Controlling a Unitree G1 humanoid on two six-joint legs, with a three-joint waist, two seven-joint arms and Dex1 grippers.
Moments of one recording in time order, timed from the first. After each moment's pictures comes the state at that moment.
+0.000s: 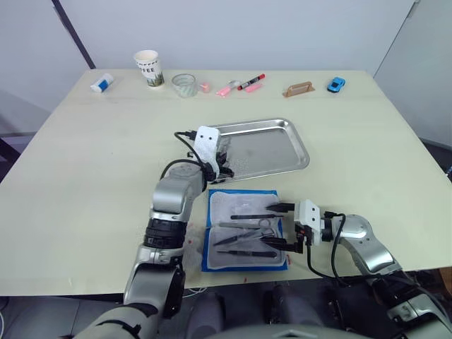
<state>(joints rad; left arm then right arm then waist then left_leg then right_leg) -0.62 0.20 -0.01 0.06 -0.13 0.91 -0.21 -0.21 -0.44 0.35 0.16 0.20 -0.12 1.05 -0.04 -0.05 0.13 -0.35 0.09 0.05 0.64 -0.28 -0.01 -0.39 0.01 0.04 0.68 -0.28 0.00</state>
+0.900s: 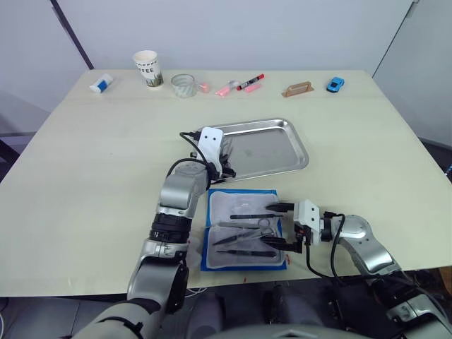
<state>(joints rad) -0.65 0.19 -0.01 0.13 -0.11 0.89 -0.19 -0.20 -0.44 0.35 0.16 0.20 -0.12 1.04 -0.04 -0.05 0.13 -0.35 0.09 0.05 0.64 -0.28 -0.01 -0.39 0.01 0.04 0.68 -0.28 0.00</state>
